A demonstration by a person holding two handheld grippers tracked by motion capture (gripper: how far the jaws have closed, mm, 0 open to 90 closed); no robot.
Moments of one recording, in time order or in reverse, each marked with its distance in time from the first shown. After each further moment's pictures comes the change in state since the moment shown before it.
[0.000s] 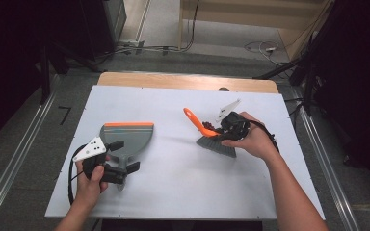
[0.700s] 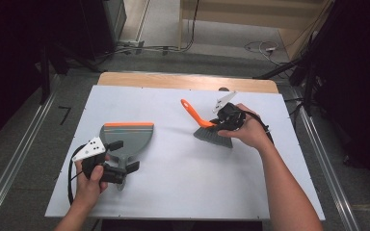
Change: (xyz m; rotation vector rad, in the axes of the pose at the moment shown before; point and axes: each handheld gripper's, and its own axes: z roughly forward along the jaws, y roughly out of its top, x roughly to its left) left arm 0.000 0.000 -0.001 -0.007 -0.001 -0.007; right arm -0.027 0.014 0.012 -0.034 -0.006 -0.024
